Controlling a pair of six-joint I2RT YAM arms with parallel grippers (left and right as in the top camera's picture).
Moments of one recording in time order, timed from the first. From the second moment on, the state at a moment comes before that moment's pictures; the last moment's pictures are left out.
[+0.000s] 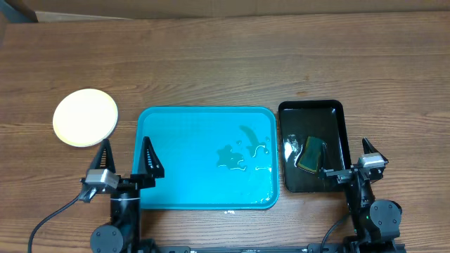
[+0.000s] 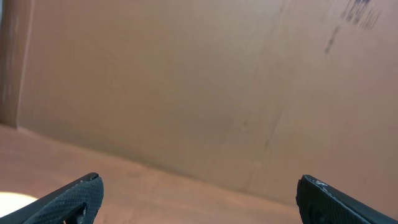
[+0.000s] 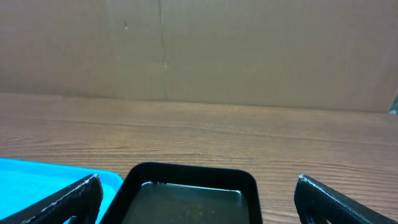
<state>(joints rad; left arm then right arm) 0.04 0.02 0.10 0.17 0.02 -0.37 0.11 0.01 0.02 -0.04 -0.02 0.00</state>
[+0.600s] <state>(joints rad) 0.04 0.02 0.01 -0.07 0.10 -0.19 0.11 0.01 0.02 -0.04 -0.02 0.00</state>
